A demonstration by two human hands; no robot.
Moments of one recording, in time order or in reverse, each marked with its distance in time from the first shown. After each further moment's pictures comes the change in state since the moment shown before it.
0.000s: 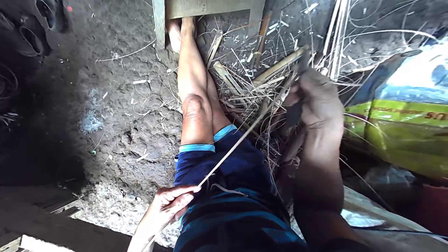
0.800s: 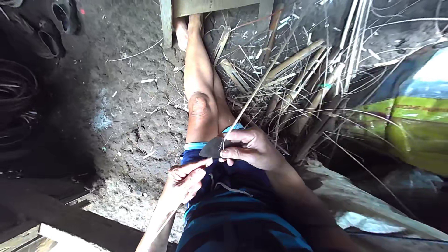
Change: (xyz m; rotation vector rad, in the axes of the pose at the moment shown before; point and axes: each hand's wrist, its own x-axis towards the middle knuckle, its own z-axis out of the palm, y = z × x) left_hand 0.046 0.006 0.018 -0.202 0.048 0.067; right_hand -0.084 0.017 0.120 0.144 -0.656 -0.177
